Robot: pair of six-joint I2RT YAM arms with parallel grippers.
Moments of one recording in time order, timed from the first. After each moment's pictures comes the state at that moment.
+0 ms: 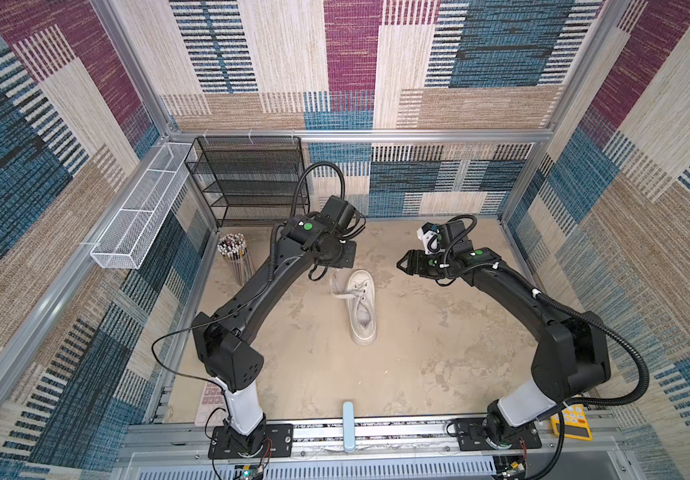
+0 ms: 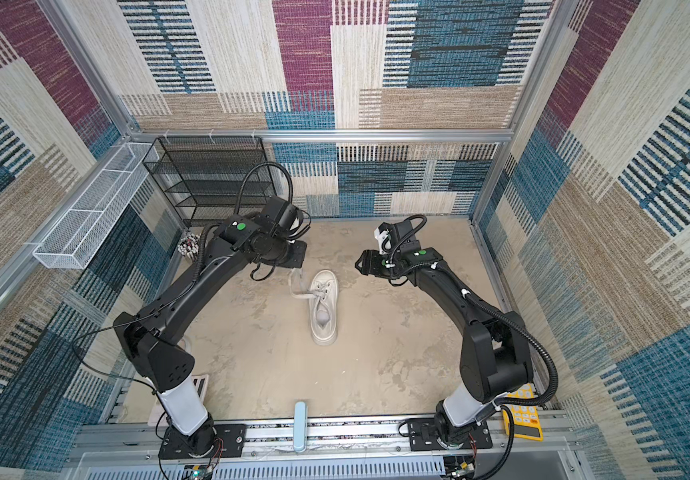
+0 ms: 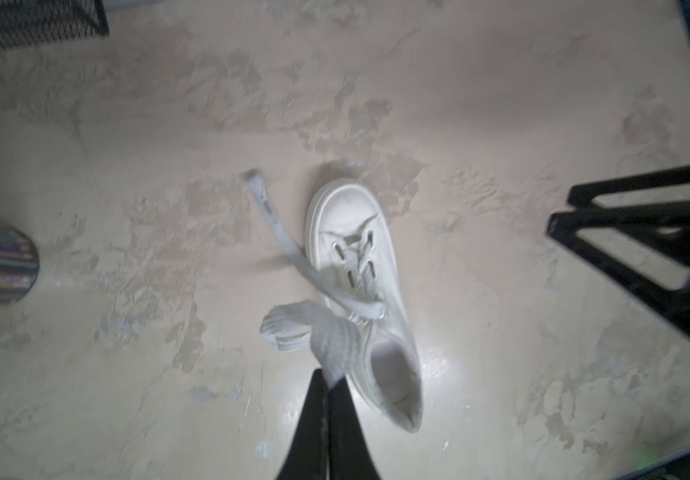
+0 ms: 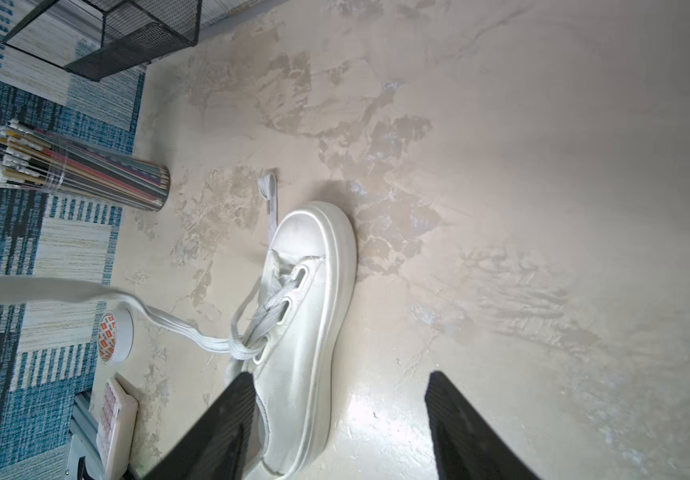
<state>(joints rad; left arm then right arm) -0.61 1.85 2.06 -1.19 -0.09 -0.31 0.29 1.58 1.26 -0.51 -0.37 0.42</state>
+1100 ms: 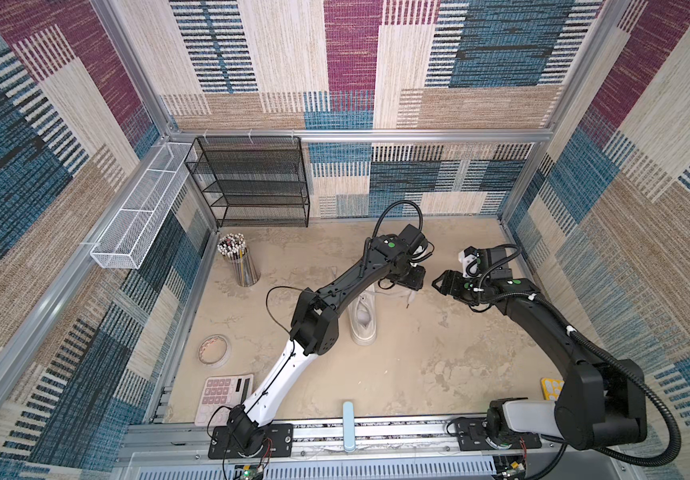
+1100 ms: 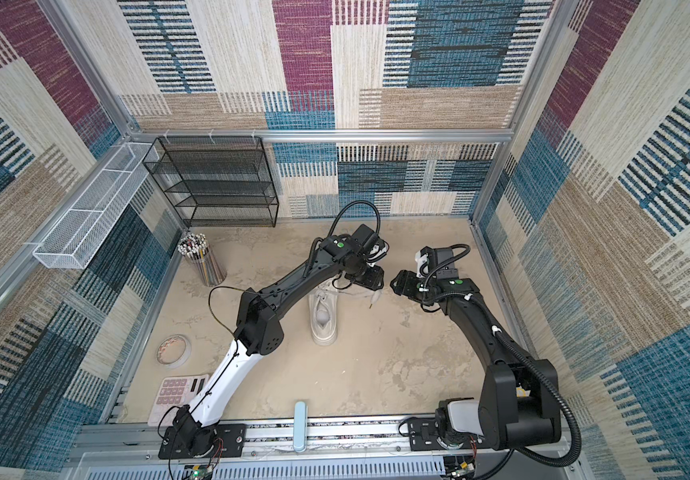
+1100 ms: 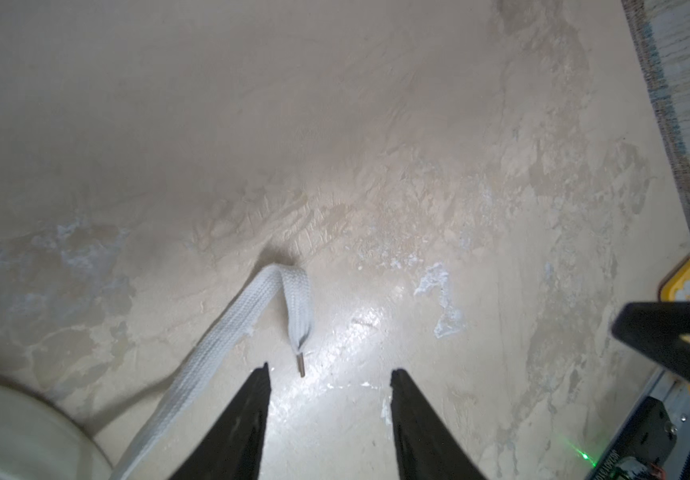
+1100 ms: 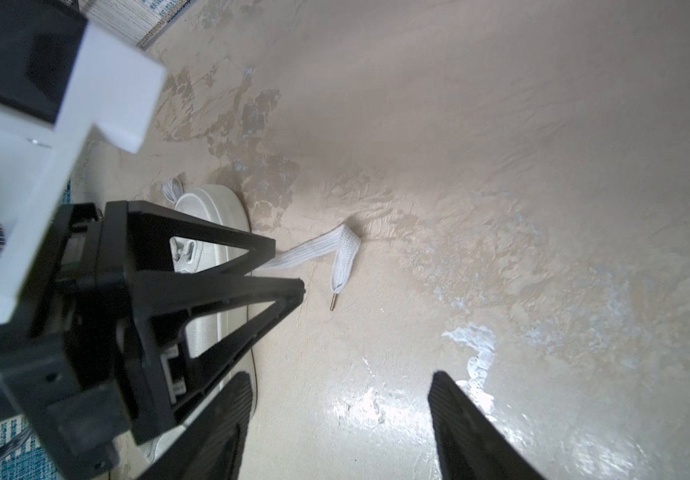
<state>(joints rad) -0.80 2.54 2.55 -1.08 0.22 -0.28 0.08 1.32 0.94 -0.52 -0.36 0.44</state>
